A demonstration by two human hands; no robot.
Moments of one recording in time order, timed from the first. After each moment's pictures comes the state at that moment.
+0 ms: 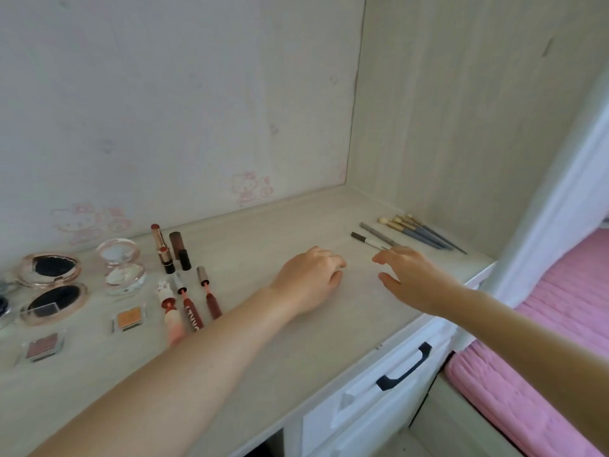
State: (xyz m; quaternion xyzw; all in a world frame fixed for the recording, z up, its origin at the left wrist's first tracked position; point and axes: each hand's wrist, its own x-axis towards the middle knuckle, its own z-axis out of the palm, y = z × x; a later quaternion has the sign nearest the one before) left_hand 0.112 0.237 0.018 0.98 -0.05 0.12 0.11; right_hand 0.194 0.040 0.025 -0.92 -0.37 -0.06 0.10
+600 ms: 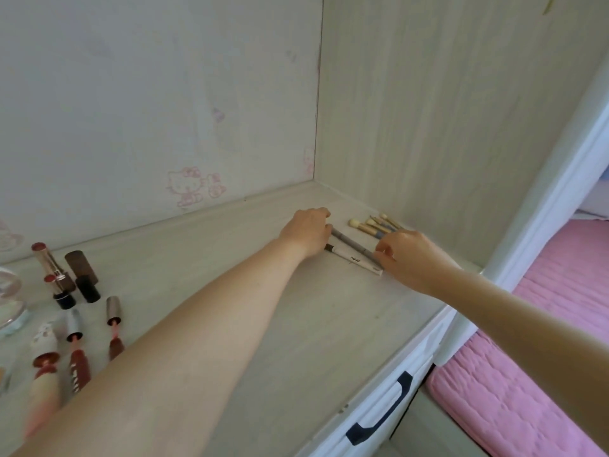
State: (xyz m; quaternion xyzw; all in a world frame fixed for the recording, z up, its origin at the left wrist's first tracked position) left_hand 0.291 0.229 0.015 0.97 0.04 0.10 0.20; right_hand 0.289 0.021 0.029 -0.96 -0.27 -0.05 0.10
